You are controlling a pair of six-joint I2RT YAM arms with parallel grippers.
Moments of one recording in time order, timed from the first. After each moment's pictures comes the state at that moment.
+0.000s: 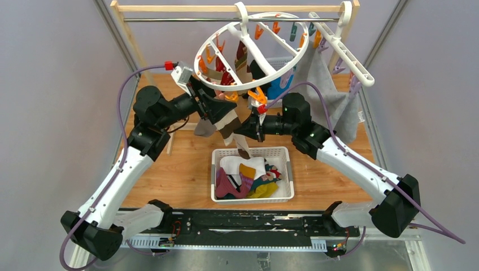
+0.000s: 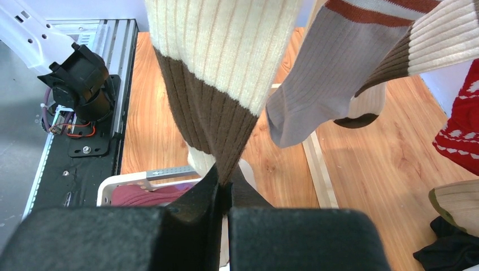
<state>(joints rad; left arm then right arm) -0.43 1.05 1.13 0.10 0.60 -0.41 0.72 1.28 1.10 -0.01 -0.71 -0.22</state>
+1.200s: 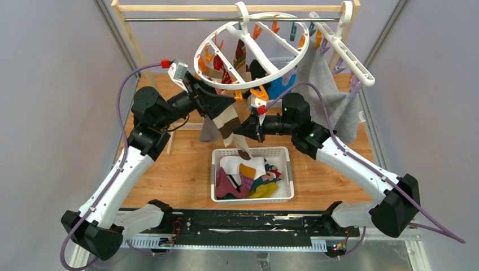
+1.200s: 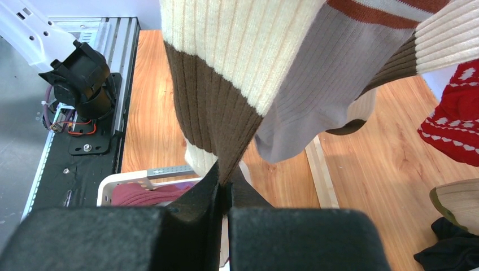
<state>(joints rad) -0.43 1.05 1.14 0.16 0.59 -0.51 0.72 1.29 1.10 -0.01 -0.72 -0.23</state>
